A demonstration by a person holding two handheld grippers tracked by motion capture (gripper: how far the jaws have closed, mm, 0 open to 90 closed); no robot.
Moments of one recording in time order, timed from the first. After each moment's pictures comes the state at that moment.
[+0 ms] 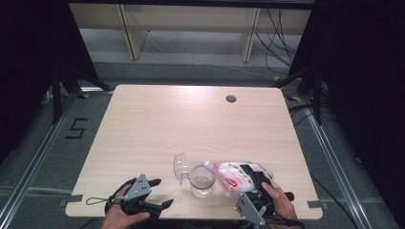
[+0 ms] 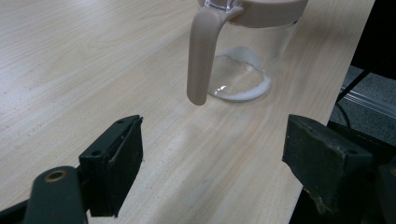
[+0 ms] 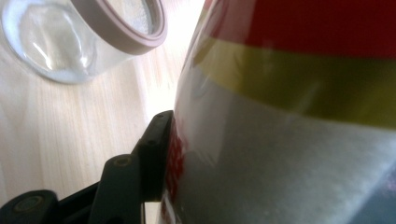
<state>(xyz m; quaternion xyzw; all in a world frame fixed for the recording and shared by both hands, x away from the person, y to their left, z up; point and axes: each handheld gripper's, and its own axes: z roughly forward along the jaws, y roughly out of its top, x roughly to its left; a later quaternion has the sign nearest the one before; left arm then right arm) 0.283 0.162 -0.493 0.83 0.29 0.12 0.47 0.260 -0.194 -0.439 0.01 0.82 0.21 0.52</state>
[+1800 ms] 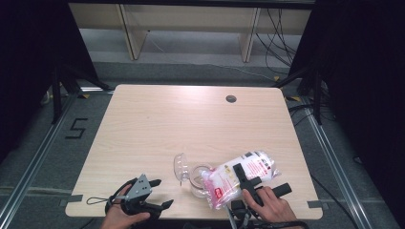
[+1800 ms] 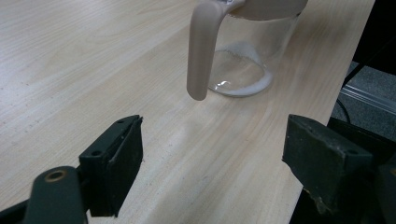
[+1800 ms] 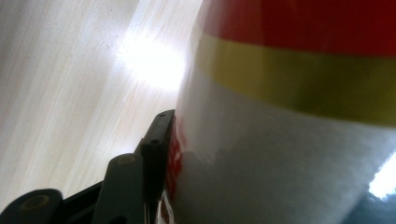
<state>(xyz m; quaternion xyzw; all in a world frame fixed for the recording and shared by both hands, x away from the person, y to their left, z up) 0.283 0.162 -0.495 0.83 0.29 0.12 0.46 0.262 -0.170 -0.455 -0.24 0.75 -0.05 0.61</state>
